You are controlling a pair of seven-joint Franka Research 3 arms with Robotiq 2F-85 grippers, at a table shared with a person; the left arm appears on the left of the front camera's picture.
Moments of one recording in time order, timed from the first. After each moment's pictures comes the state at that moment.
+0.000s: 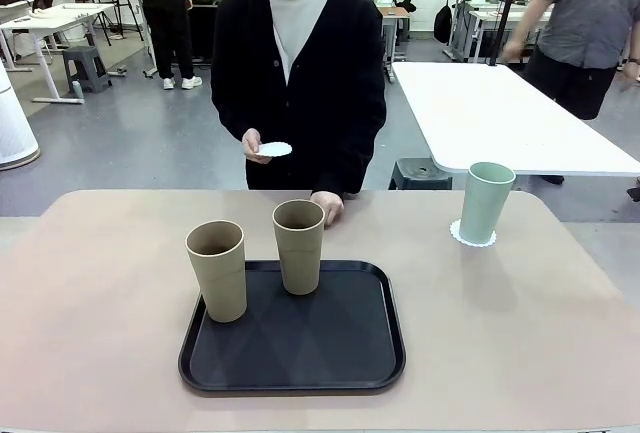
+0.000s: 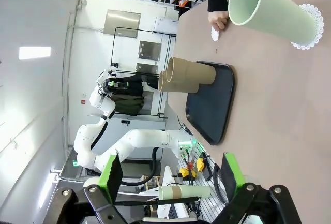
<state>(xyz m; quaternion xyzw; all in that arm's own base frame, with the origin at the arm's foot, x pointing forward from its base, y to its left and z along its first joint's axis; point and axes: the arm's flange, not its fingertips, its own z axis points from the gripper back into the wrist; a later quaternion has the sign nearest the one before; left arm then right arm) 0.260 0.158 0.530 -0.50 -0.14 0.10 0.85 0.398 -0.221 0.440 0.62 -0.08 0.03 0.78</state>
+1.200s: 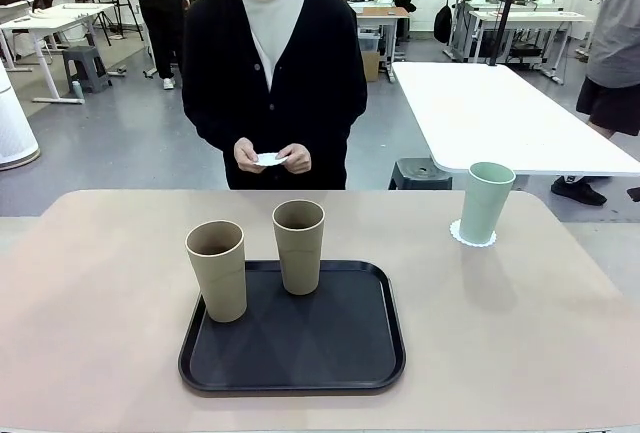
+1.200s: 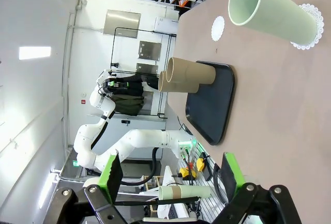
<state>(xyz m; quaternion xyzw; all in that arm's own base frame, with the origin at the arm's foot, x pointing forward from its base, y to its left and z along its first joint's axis) 0.260 0.158 0.530 -0.50 -0.14 0.10 0.85 0.398 -0.221 0.440 0.62 -0.08 0.03 0.78</state>
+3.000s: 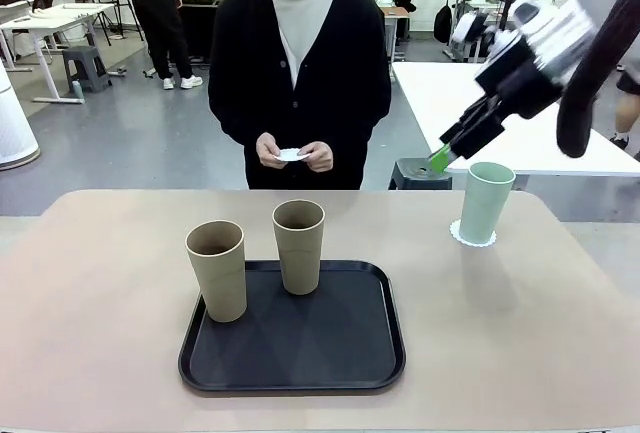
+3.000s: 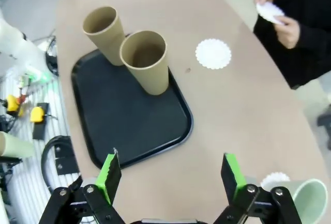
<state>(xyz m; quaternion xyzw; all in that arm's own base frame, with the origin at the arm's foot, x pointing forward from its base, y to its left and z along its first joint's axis) 0.260 0.157 0.530 -0.50 -0.14 0.10 0.85 0.399 0.127 0.537 0.20 -0.26 0.51 0.79</state>
